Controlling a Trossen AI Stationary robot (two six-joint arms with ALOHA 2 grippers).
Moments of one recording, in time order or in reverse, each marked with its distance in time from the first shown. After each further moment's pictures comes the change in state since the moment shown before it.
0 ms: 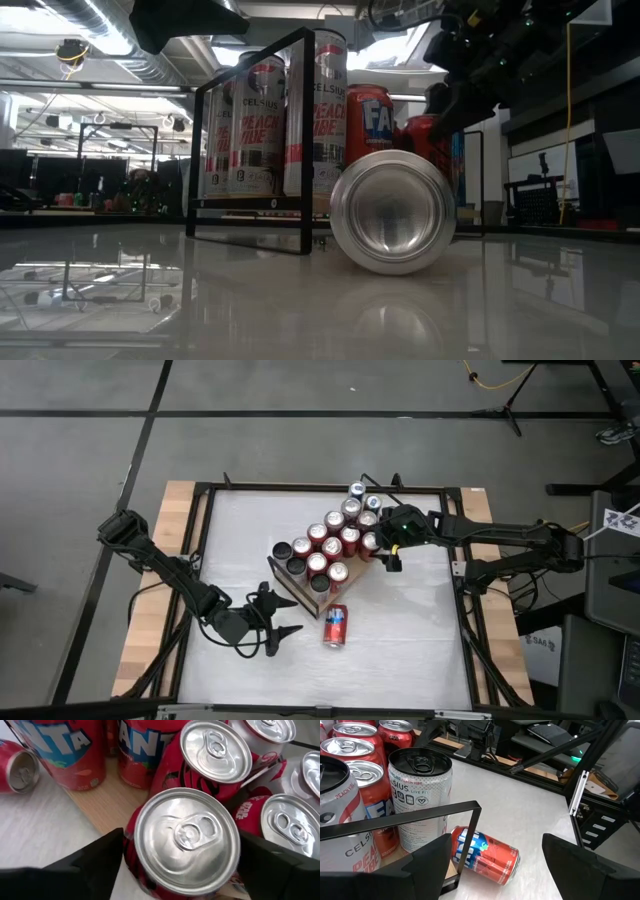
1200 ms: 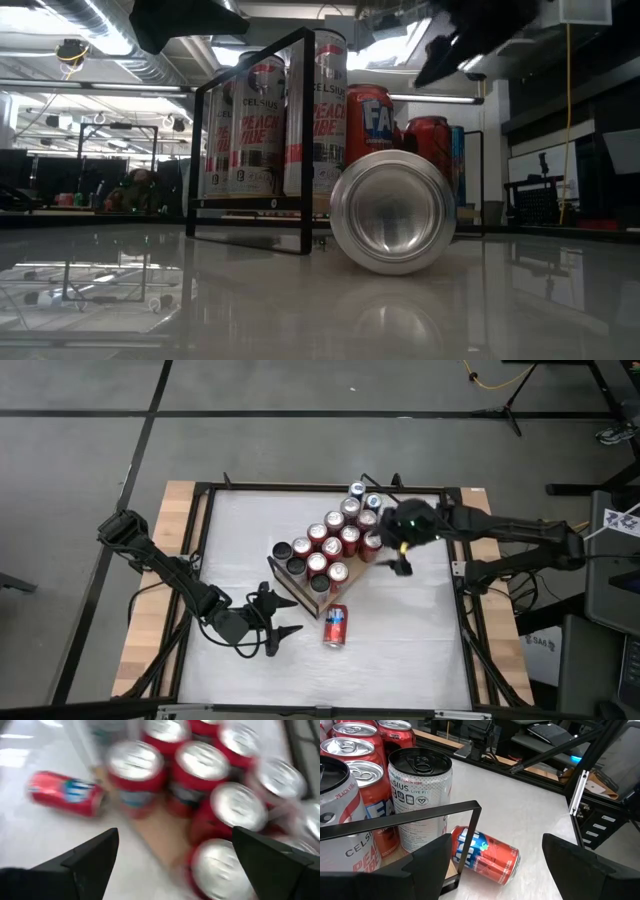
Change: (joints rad) left arm 0.000 0.000 0.000 -0.002 0.000 0.004; right arm 0.097 -0.013 0.278 -0.315 -0.116 0.103
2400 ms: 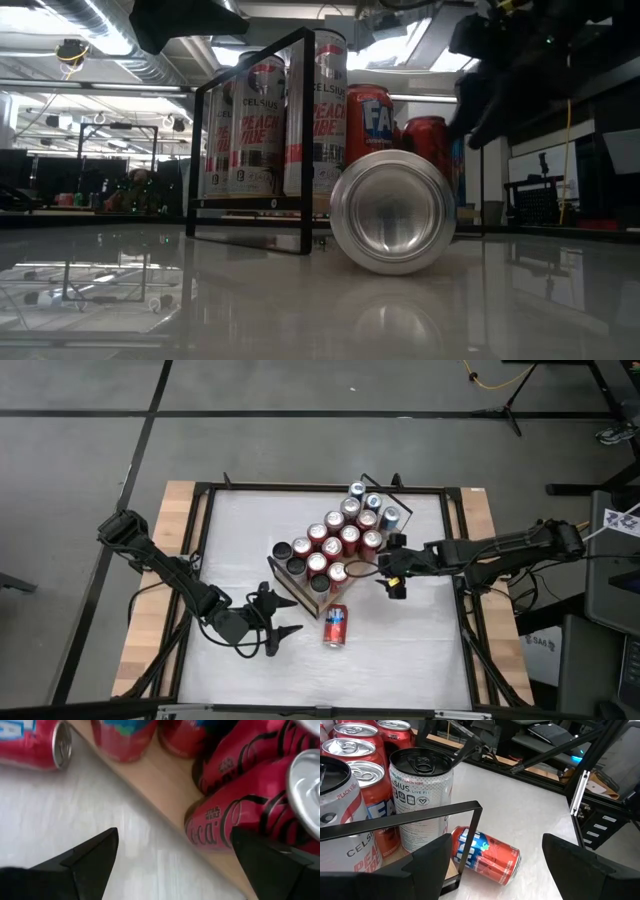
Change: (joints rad) left arm 0.000 0.000 0.000 -0.001 -0.003 0.000; right arm 0.282 0.005 -0.286 0.145 0.460 0.255
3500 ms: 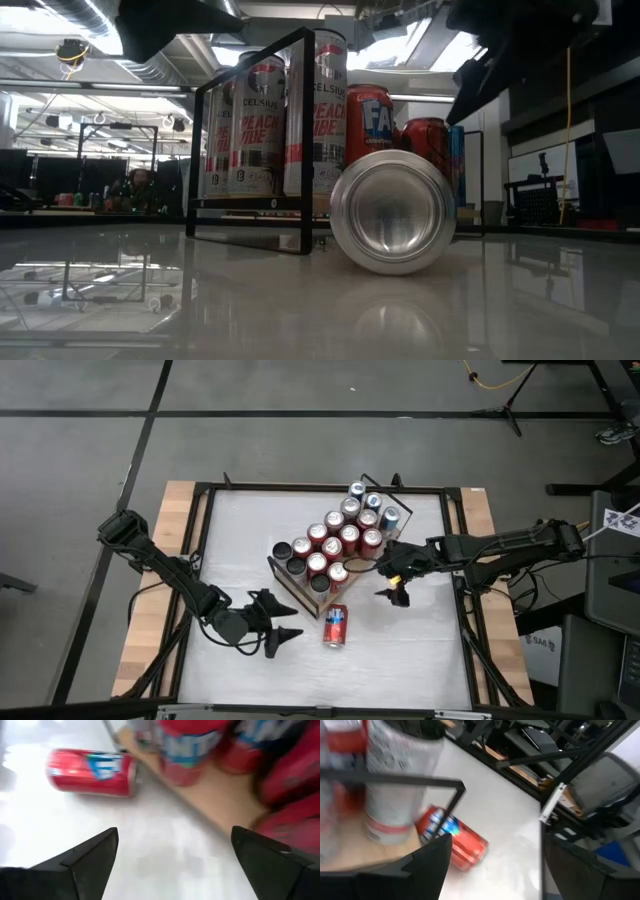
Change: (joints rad) left arm 0.000 0.000 0.000 0.011 0.090 -0.261; right arm 0.000 0.000 0.100 -0.059 -0.278 0.152
